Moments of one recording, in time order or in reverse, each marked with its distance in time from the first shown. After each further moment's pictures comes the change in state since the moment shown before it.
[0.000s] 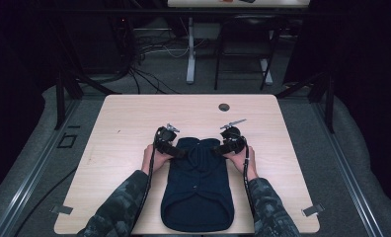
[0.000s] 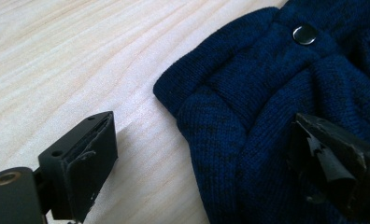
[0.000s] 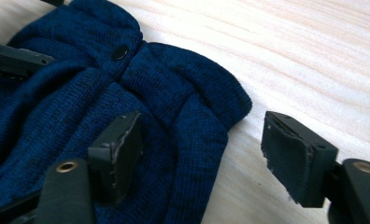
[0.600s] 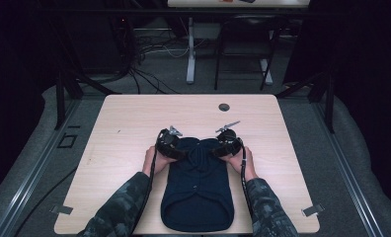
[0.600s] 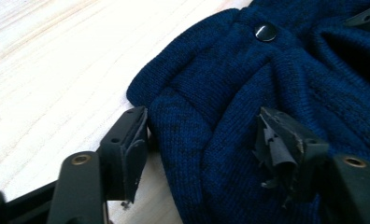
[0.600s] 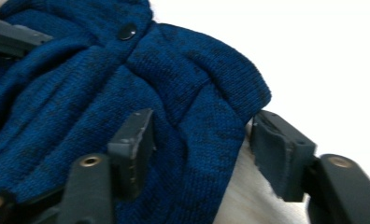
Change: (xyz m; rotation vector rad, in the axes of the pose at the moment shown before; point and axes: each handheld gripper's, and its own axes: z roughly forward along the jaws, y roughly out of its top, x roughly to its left) left arm -0.013 -0.003 -0.004 -0.032 -0.006 0.069; right arm 0.009 -0.002 0.009 0.038 -0.014 -0.067
